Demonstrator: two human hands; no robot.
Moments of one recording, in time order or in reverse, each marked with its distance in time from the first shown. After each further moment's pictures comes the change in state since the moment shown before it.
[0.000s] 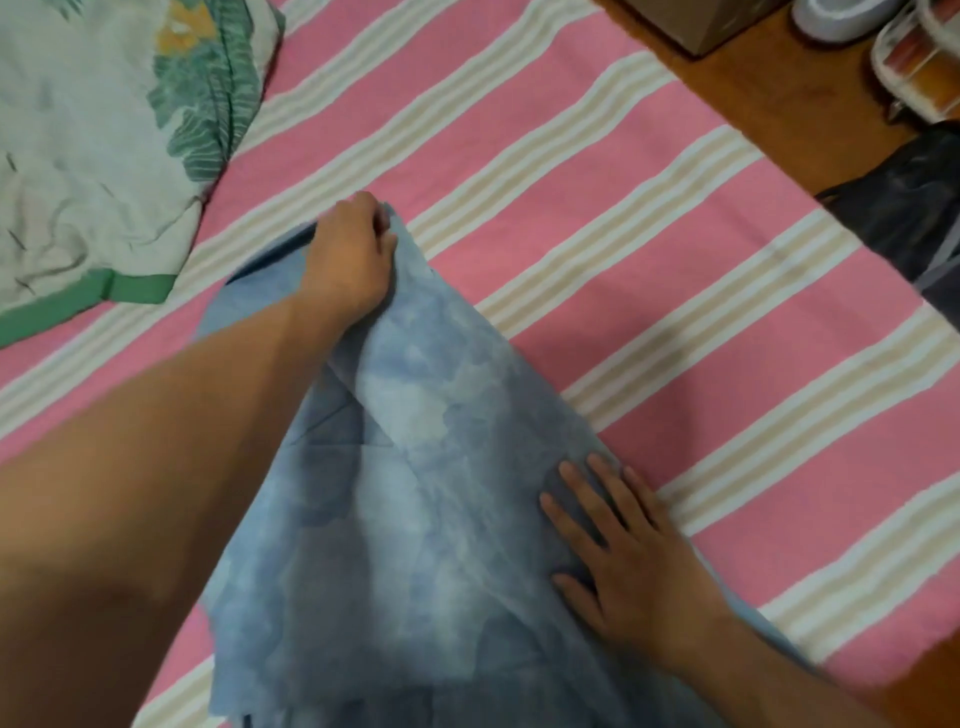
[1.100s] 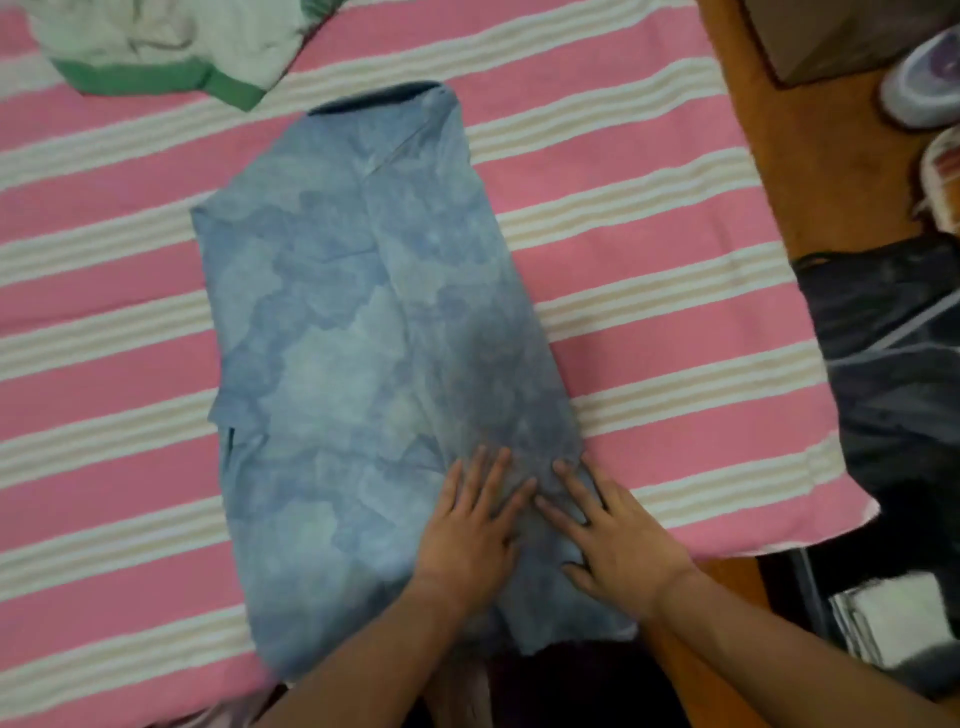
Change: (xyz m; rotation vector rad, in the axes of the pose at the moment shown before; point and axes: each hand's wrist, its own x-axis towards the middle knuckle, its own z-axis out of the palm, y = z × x) left_hand -0.429 0.174 0.091 0.224 -0.368 0.155; right_hand -0.117 0.072 -0.058 -0.101 -0.473 -0.401
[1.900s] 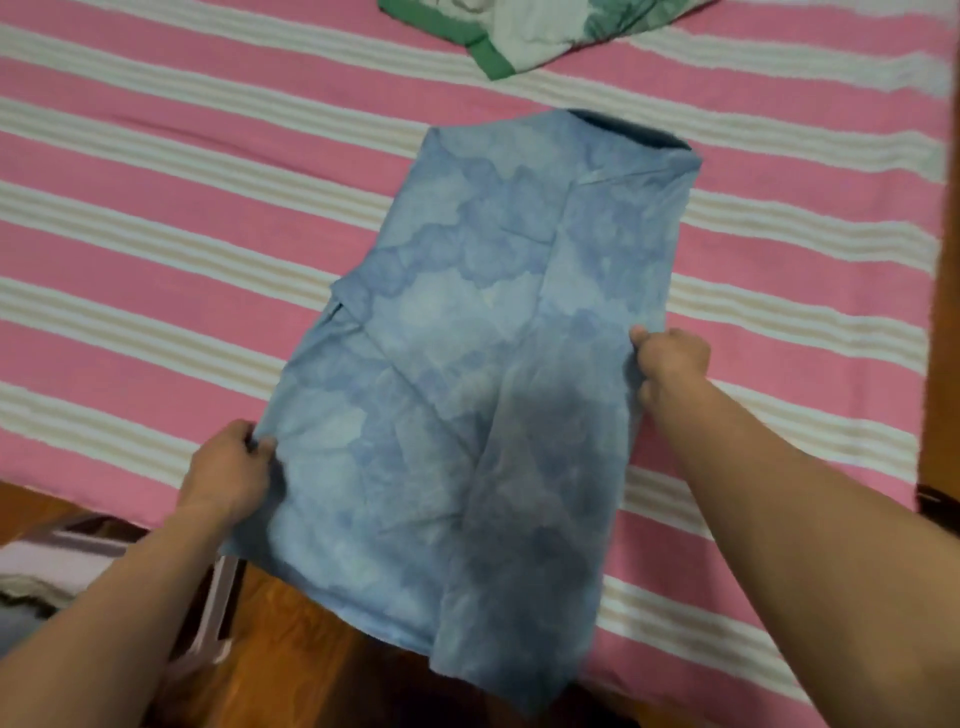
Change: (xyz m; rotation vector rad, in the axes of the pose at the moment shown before) left_hand -0.155 -0.120 0.005 -0.689 0.166 -1.448; right_hand 0.240 0.079 -0.141 1.358 0.395 0.899
